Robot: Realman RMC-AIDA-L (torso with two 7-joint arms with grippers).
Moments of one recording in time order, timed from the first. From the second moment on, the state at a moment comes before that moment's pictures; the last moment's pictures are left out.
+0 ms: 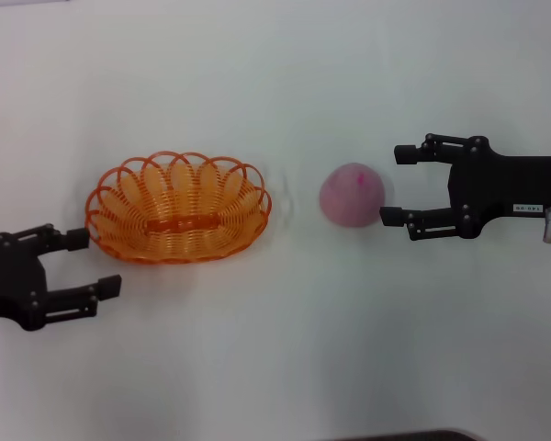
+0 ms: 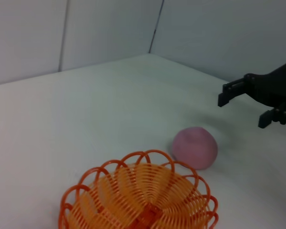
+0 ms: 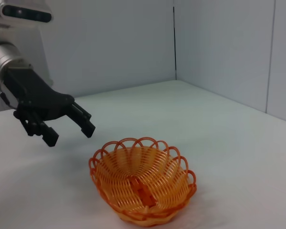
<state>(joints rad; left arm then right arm) -0.25 -2.17 0.61 1.00 2.17 1.74 -1.38 0.43 2.07 -0.60 -0.65 -2.11 -1.63 1.08</state>
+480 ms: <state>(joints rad) -0.23 -2.17 0.61 0.92 2.17 1.72 -1.17 0.43 2.07 -0.60 -0.65 -2.11 -1.63 1.08</state>
